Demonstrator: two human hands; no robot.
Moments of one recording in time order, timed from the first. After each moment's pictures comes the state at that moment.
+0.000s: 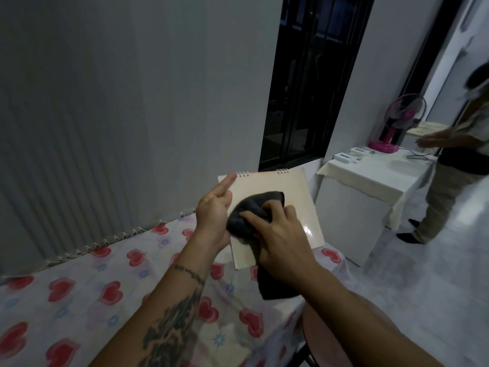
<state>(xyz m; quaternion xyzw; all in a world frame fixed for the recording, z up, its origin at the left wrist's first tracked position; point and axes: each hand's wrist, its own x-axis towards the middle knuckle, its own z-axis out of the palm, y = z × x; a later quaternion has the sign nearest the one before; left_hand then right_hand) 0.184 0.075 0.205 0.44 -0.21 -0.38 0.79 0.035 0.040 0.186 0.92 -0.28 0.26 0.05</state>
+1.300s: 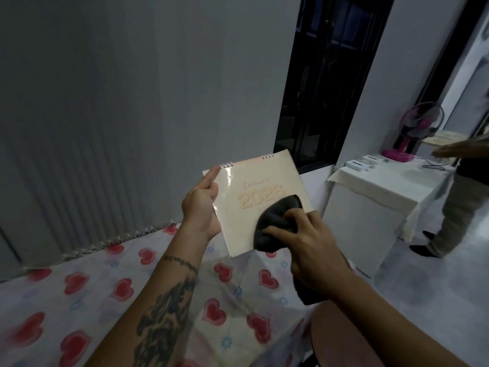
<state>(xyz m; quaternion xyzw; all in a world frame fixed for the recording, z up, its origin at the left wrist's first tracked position) 0.219 0.094 0.223 0.41 -0.13 -0.36 0.83 0.007 0.027 0.192 0.94 -0.25 0.22 0.10</state>
